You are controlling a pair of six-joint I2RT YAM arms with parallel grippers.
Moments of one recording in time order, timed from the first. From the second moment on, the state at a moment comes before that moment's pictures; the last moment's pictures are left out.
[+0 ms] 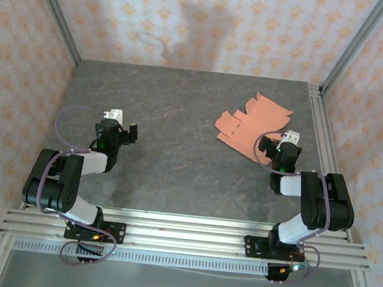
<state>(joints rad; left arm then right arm) -0.03 1.48 0.45 0.53 -0.21 -0.06 0.02 1.55 0.37 0.80 0.16 0.17</state>
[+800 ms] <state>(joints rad) -0.03 1.48 0.45 0.53 -0.21 -0.06 0.02 1.55 0.37 0.80 0.17 0.17</state>
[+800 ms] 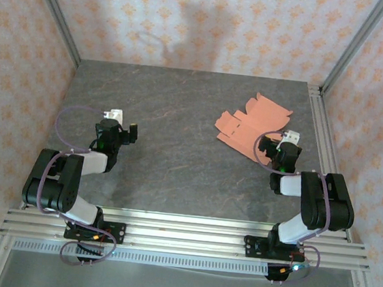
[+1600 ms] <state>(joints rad) -0.09 1.31 0.59 0.29 -0.21 -0.05 0.03 1.39 0.92 -0.08 0.08 0.36</state>
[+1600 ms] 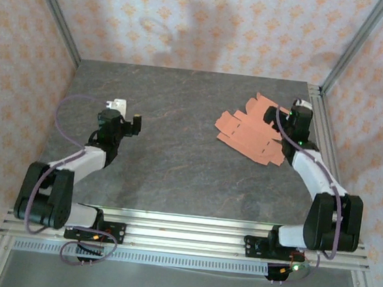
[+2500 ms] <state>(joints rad) -0.30 0.98 0.79 -0.14 -0.13 -0.36 0.33 2.04 1.45 -0.60 0.03 0.37</state>
